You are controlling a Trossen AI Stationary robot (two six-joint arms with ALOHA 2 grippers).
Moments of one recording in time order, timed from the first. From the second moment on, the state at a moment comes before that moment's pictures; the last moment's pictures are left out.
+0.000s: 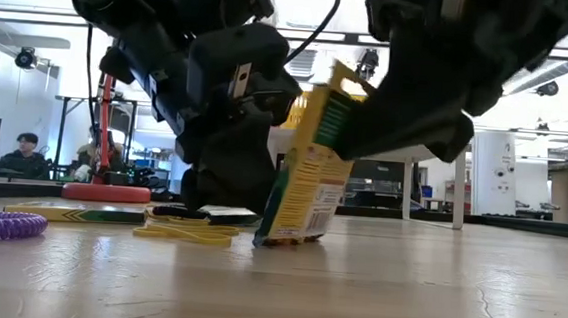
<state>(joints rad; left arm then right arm) -0.24 1.93 0.93 0.22 0.06 -0.71 0.51 1.82 0.99 0.04 0.44 0.80</state>
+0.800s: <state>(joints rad) -0.29 1.81 0.93 0.15 0.07 -0.69 0.48 1.82 1.01 0.04 0.45 0.74</state>
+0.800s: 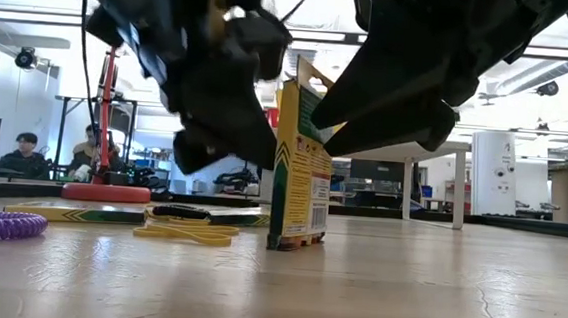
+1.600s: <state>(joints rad) -0.36 1.80 0.93 0.15 -0.10 -0.68 0.45 1.81 1.01 0.01 0.50 0.58</state>
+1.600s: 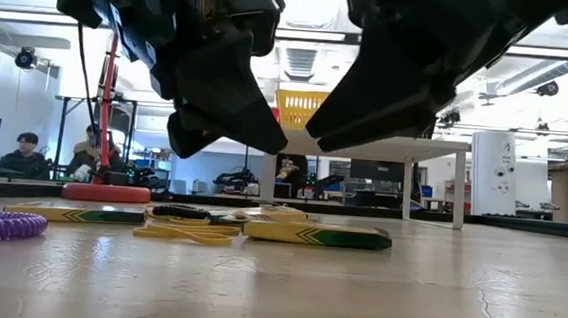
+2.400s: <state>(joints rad) -0.29 1.78 0.84 0.05 -0.14 -0.71 0.51 1.81 0.90 -0.14 0.52 0.86</state>
